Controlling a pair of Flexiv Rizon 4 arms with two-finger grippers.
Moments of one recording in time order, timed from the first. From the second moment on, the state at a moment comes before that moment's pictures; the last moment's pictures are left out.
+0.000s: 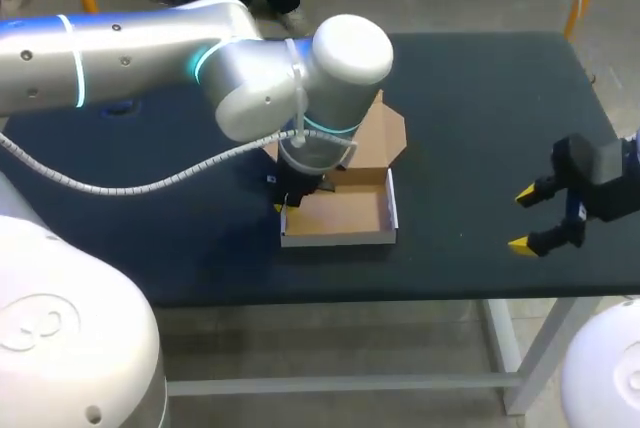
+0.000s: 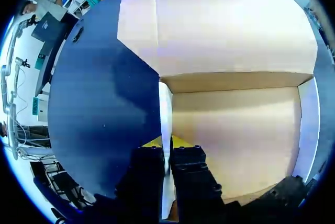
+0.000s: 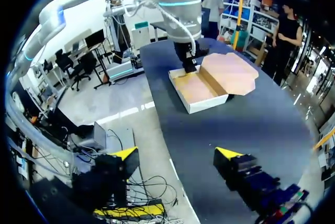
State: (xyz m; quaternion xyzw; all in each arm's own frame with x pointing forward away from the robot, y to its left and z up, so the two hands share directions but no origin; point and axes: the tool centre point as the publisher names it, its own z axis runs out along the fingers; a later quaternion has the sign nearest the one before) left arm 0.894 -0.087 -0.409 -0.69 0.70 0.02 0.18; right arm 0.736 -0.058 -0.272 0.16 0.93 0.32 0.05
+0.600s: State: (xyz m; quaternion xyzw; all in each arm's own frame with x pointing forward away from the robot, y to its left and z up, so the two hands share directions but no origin) left arm 0.894 -0.093 -0.408 -0.69 0.71 0.00 0.14; right arm 0.736 -0.052 -0.271 0.16 0.93 0.33 0.04
